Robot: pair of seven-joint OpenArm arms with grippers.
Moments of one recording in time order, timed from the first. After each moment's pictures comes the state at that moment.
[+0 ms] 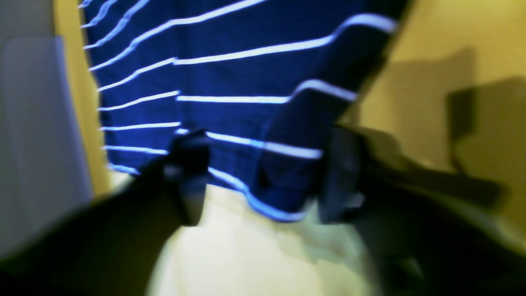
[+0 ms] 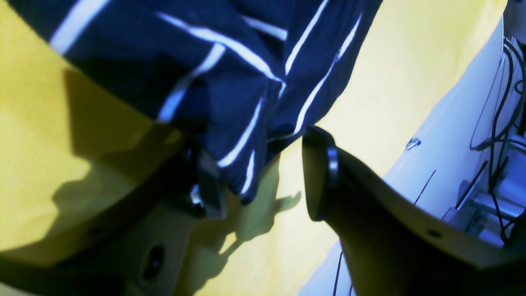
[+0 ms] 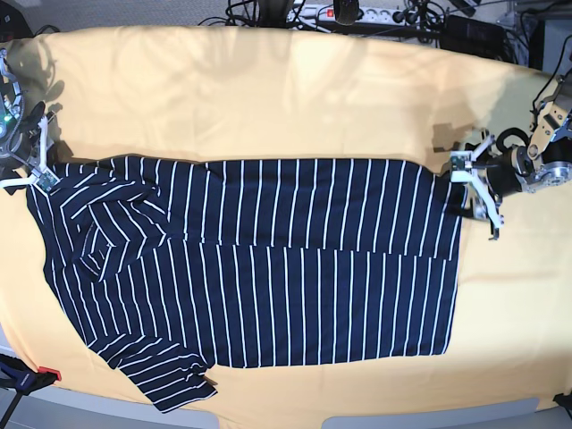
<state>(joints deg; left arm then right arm) -7.2 -60.1 32.7 86.7 24.2 -33.4 -14.6 -14.0 51.9 -3.7 88.5 -0.6 22.8 -32.5</state>
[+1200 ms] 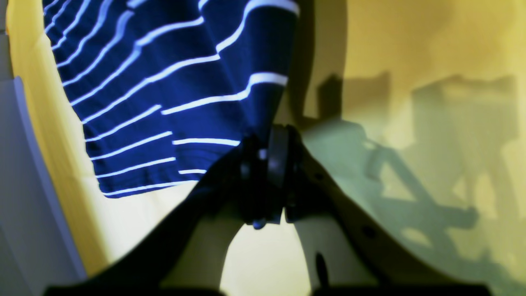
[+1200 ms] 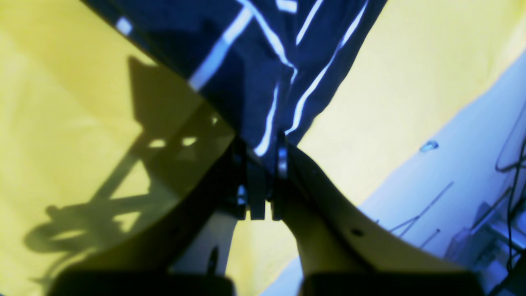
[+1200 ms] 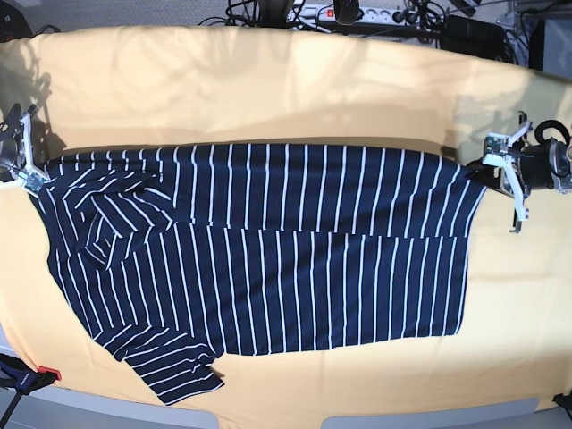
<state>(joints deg) -7.8 -74.9 33.1 95.6 18.8 -40.6 -21.3 -14.4 61.3 -3.7 92.5 14.0 33.9 -39.6</state>
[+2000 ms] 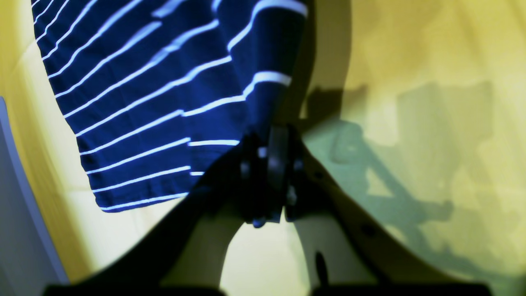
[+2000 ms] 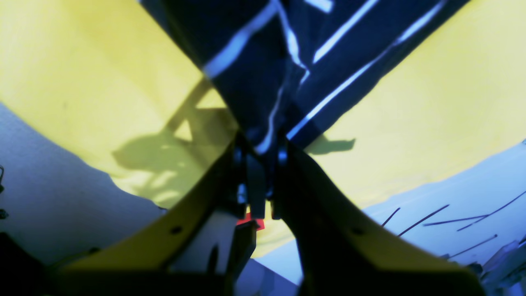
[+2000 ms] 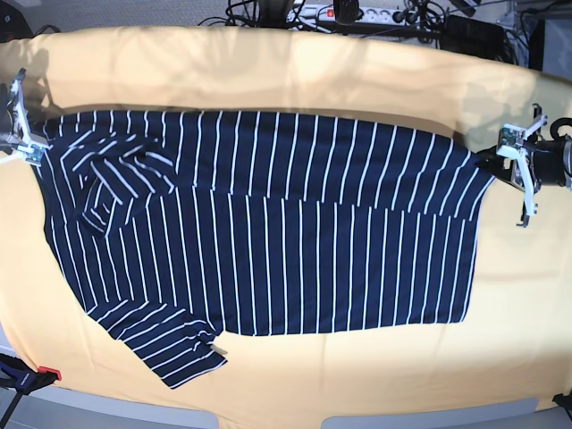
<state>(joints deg) -7.8 -78.3 33.1 95.6 20.7 -44.1 -29.8 -22.0 70.5 -3.7 99.4 33.7 39.0 -55.9</state>
